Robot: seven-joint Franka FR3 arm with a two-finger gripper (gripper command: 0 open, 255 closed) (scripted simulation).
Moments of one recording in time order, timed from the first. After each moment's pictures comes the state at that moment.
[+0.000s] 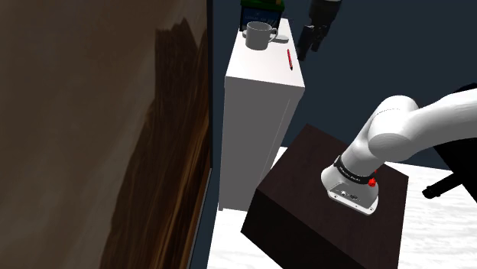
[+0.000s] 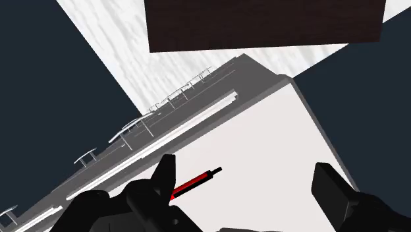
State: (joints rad) arm 0.02 -0.74 -0.07 -2.38 -0.11 1.64 0.05
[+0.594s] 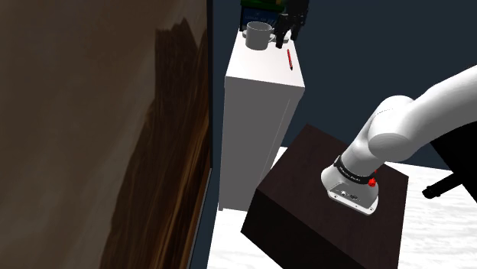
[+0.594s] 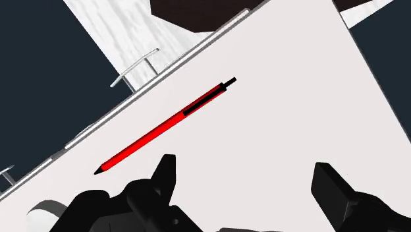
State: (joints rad) arm 0.02 -0.44 -0.11 -2.15 -0.10 1.70 0.03
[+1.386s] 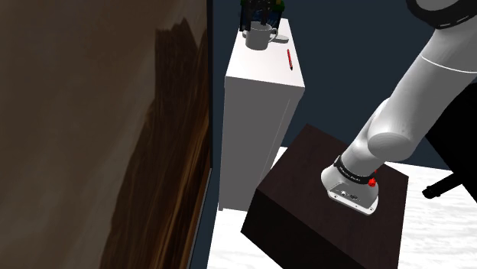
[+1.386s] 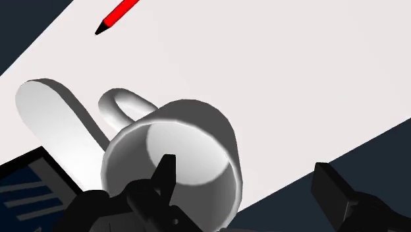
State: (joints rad) arm 0.01 0.07 -0.15 -1.60 -0.04 1.65 -0.02
